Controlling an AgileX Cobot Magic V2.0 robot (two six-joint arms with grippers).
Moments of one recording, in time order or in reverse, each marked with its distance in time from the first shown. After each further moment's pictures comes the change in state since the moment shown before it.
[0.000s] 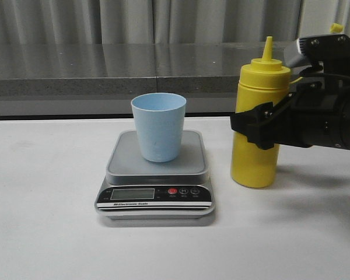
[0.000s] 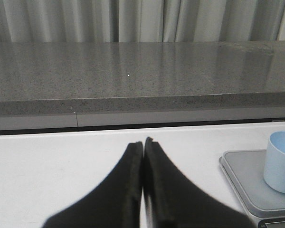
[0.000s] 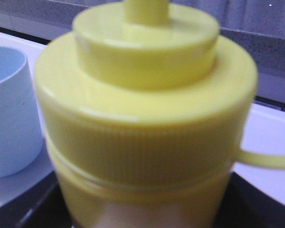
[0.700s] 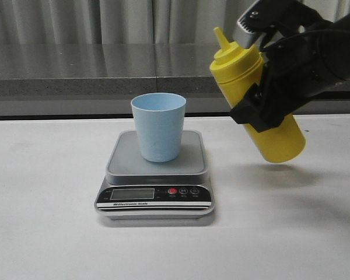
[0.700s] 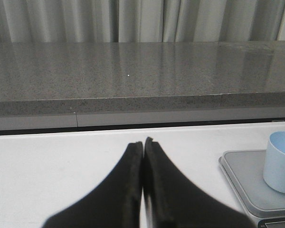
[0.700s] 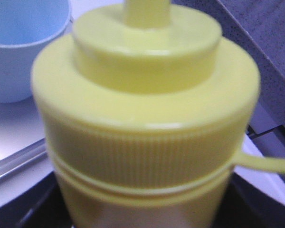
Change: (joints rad) left arm 0.000 0.000 0.000 0.000 0.000 0.000; right arm 0.125 -0.234 -0.280 -0.339 0.844 -0.082
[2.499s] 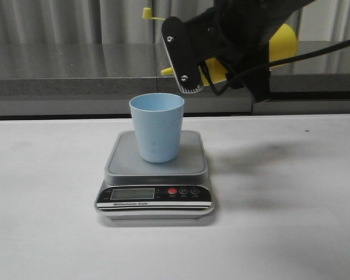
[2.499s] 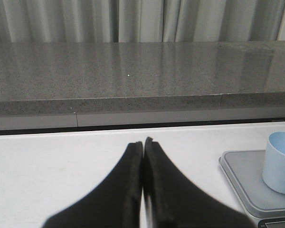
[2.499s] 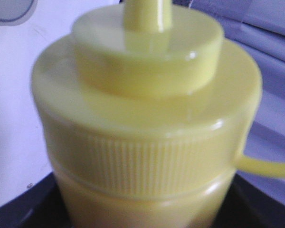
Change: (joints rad) left arm 0.000 0.000 0.000 0.000 0.000 0.000; right arm 0.328 0.166 -0.323 -0.884 0.780 -0.010
